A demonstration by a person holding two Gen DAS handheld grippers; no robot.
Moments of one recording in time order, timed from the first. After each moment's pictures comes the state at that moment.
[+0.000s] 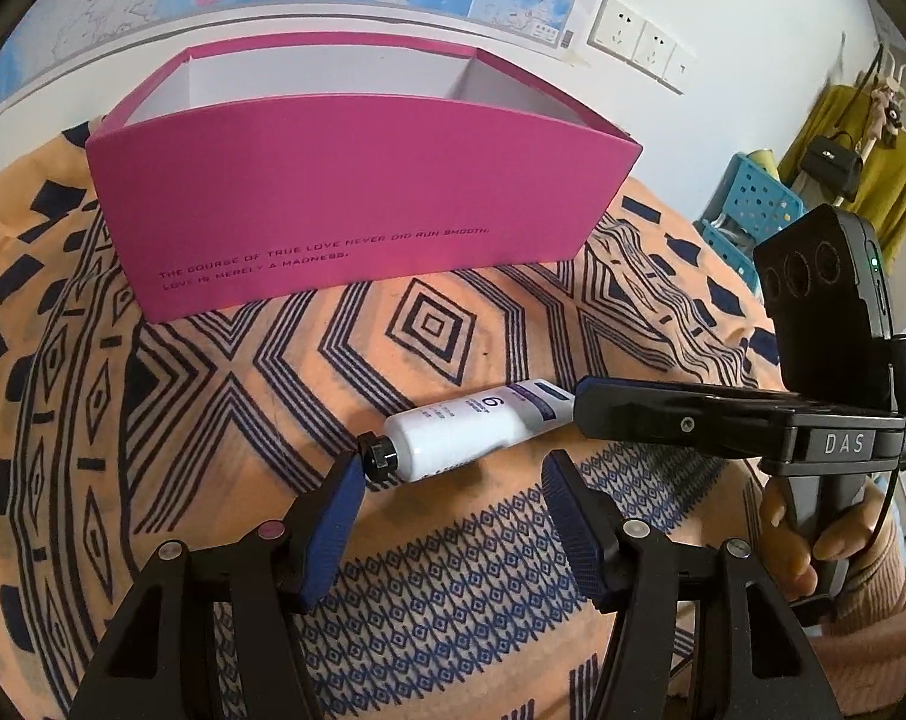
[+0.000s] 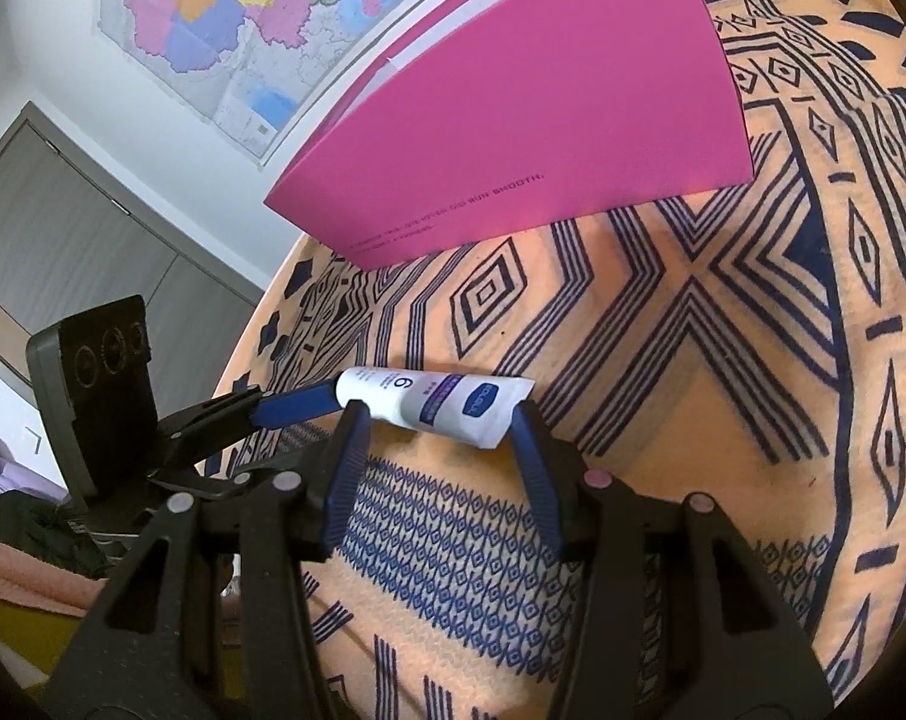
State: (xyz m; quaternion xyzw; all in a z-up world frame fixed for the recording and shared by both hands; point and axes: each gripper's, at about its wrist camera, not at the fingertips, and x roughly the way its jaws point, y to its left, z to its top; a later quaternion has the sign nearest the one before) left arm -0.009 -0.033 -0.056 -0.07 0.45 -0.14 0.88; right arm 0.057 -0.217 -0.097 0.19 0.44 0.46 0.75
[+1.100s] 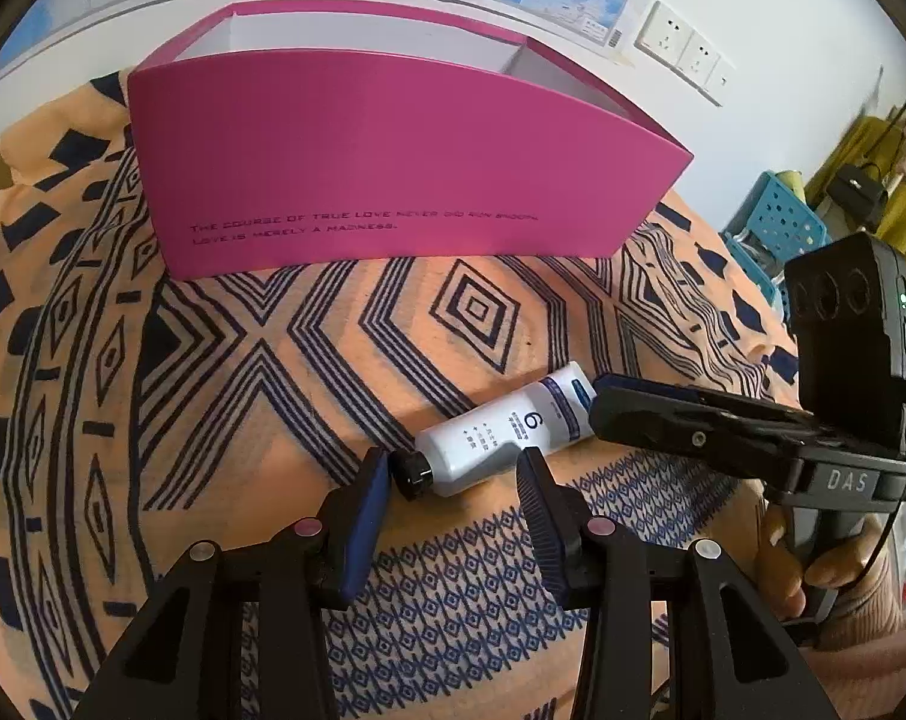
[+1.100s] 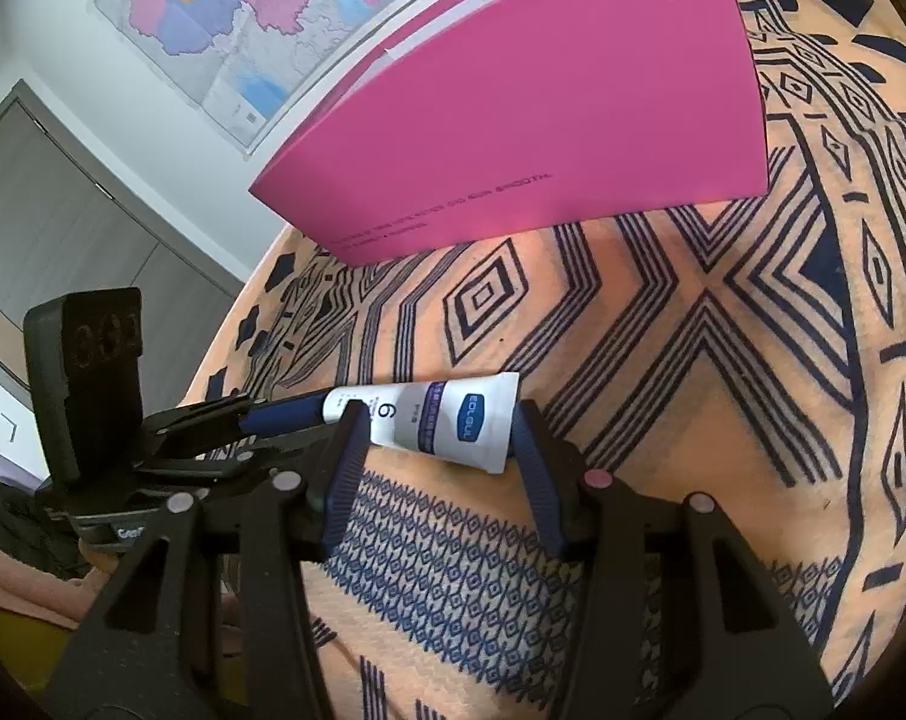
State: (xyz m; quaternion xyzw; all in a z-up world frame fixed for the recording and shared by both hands) left arm -0.001 -0.015 -0.065 -0.10 0.47 -0.12 0.87; right arm 0.059 -0.204 -0.097 0.17 0.44 0.45 0.76
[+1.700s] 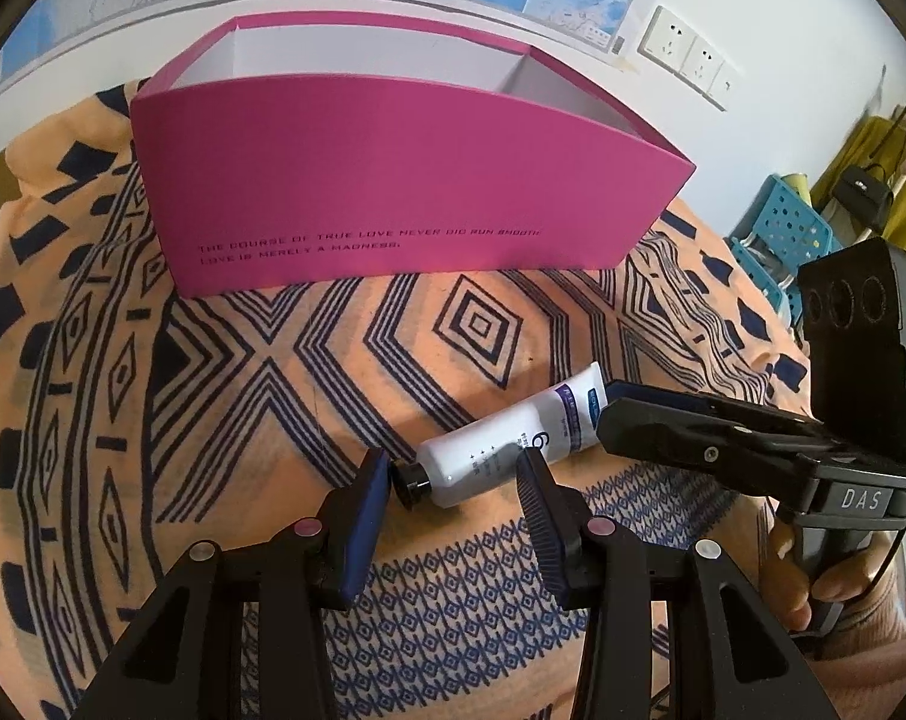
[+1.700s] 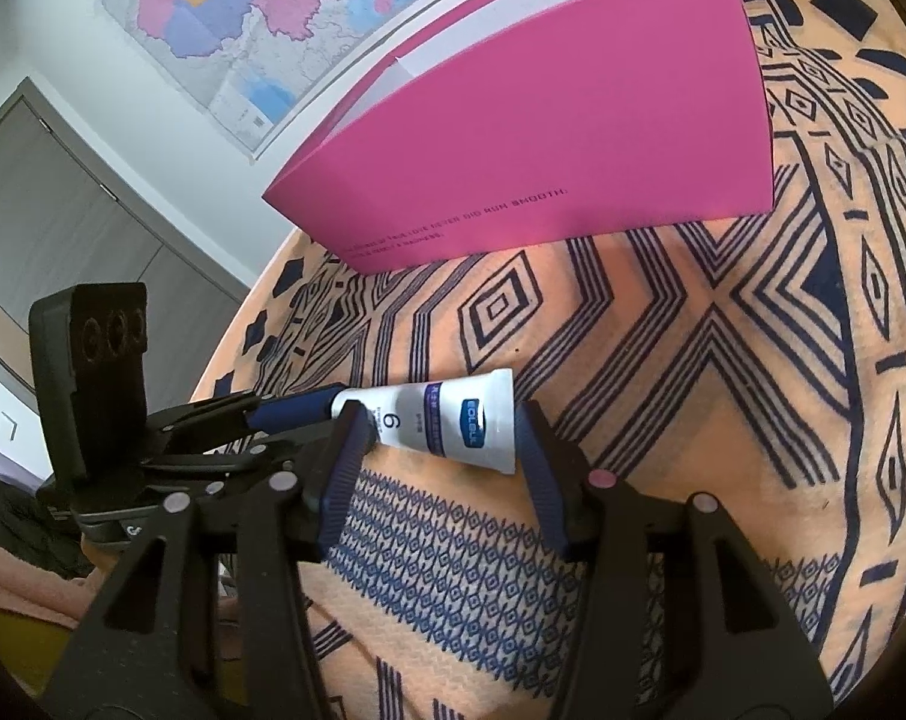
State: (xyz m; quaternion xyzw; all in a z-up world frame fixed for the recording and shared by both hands) left arm 0.002 -0.017 -0.058 -0.09 0.47 -0.11 0.87; right arm 0.055 -0.203 -0.087 0.16 0.43 0.45 0.77
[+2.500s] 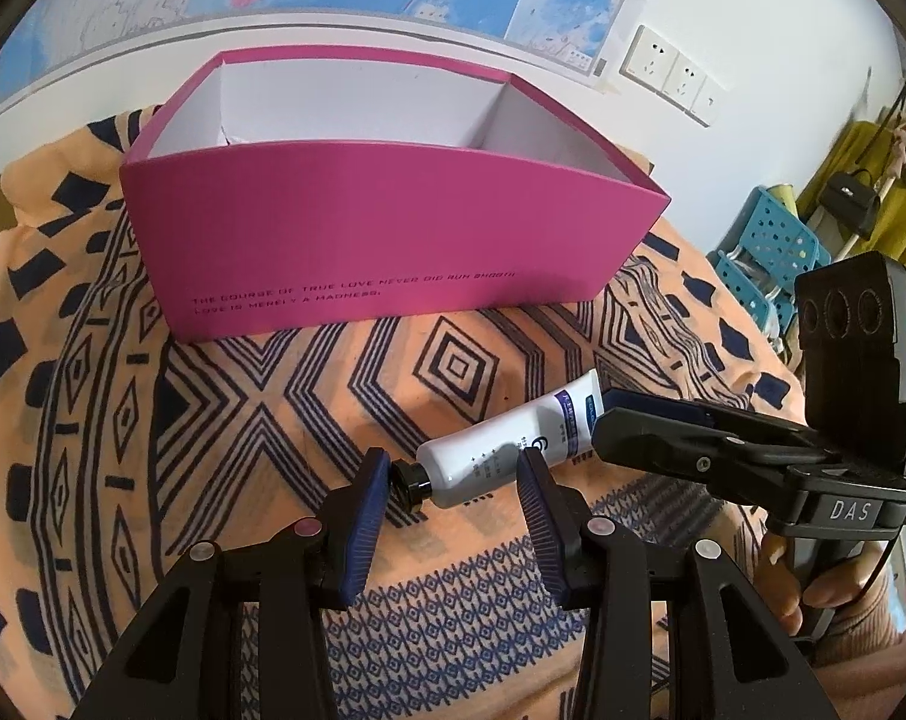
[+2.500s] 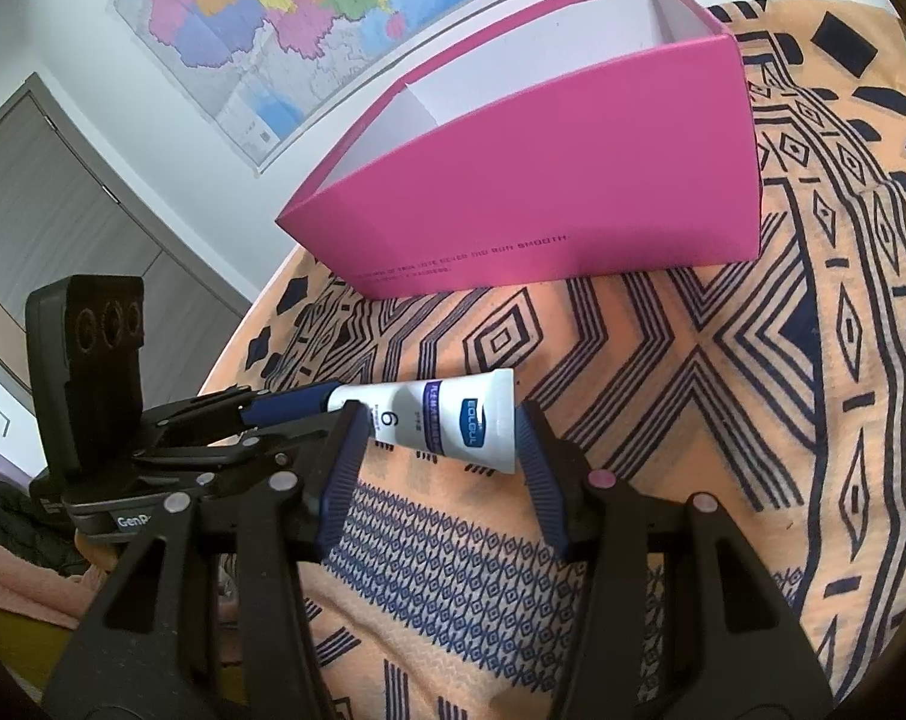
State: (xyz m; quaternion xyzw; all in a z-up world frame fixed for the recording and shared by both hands) left arm 0.004 -0.021 -0.042 -0.09 0.44 -0.12 0.88; right arm 0.053 -0.209 -0.073 0.16 0.41 0.45 0.78
